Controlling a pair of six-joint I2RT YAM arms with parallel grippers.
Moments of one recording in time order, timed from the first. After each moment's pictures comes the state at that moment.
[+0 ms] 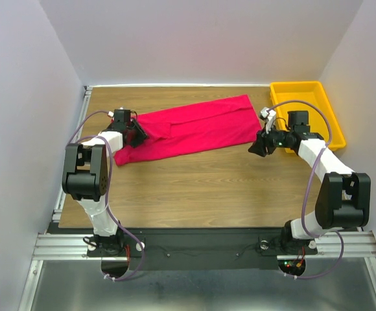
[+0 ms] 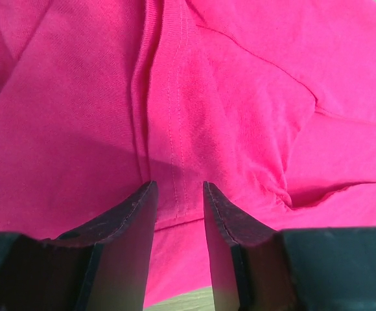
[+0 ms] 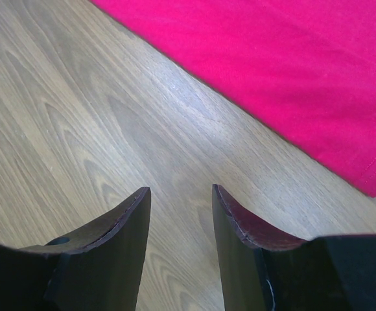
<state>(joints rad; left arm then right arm) -0.08 1.80 1.06 -0.08 0.11 -0.72 -0.03 1.47 0.98 -0.39 -0.84 -0.51</state>
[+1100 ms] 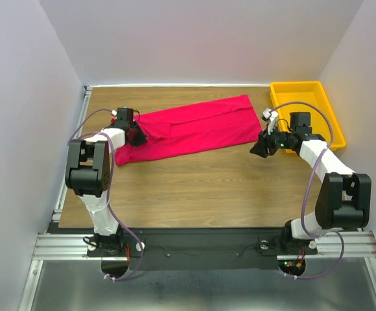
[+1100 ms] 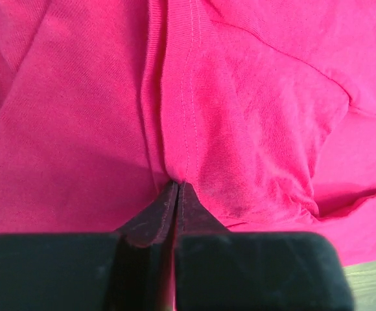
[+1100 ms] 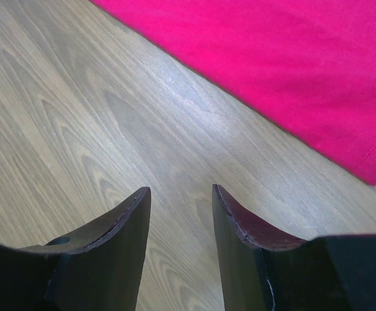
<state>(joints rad) -0.09 1.86 1.12 -0.15 0.08 -0.66 -0.05 1.47 0.97 -0.39 -0.85 -0.51</state>
